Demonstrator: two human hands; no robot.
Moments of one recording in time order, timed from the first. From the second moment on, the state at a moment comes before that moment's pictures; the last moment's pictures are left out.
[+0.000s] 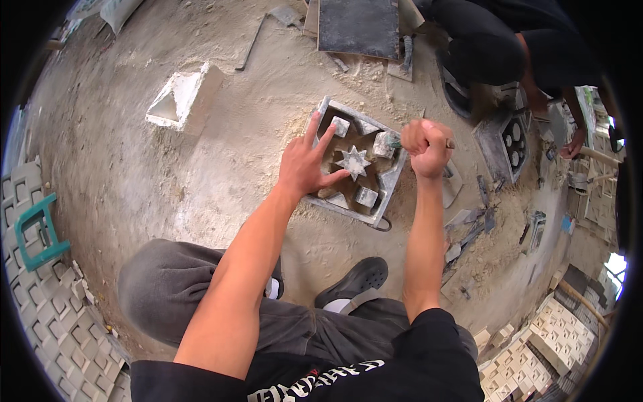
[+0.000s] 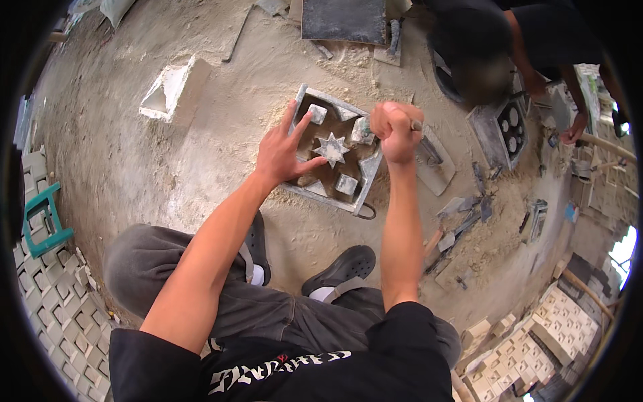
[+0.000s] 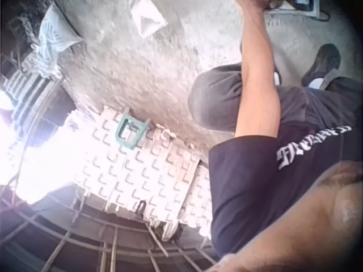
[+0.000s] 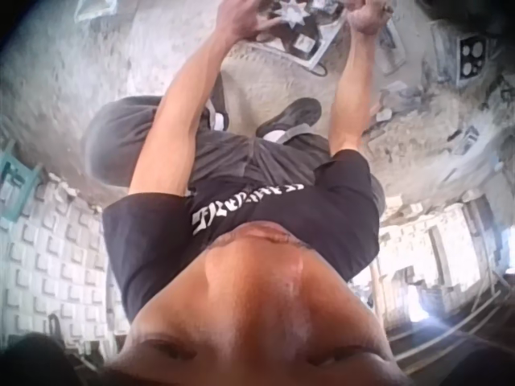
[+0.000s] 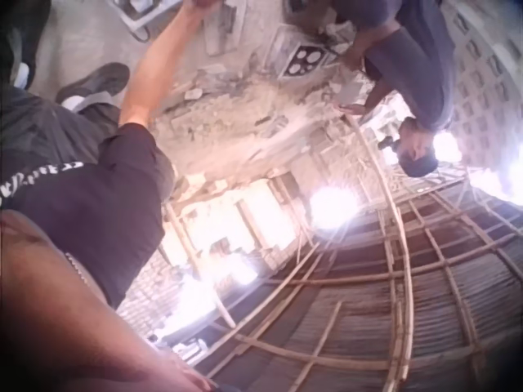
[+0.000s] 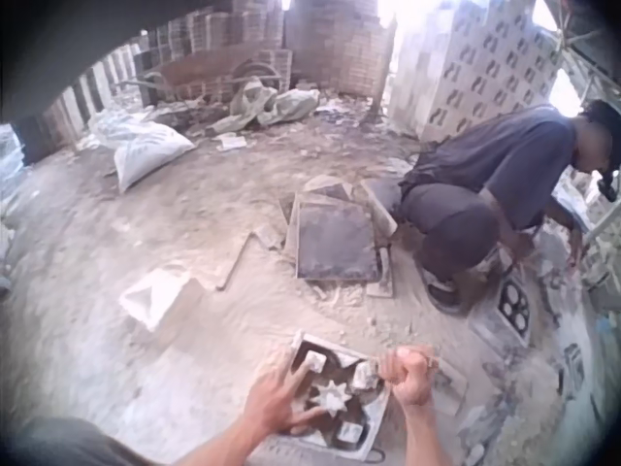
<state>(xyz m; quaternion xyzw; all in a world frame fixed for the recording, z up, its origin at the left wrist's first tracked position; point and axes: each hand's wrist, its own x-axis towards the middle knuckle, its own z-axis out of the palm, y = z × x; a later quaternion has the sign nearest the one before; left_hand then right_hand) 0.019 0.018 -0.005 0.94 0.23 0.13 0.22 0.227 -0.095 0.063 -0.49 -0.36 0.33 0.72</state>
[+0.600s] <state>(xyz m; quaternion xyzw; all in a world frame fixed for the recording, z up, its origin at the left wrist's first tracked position) 0.020 0.018 -0.006 0.94 0.22 0.12 0.24 0.200 -0.078 0.045 -0.57 -0.26 0.20 0.76</state>
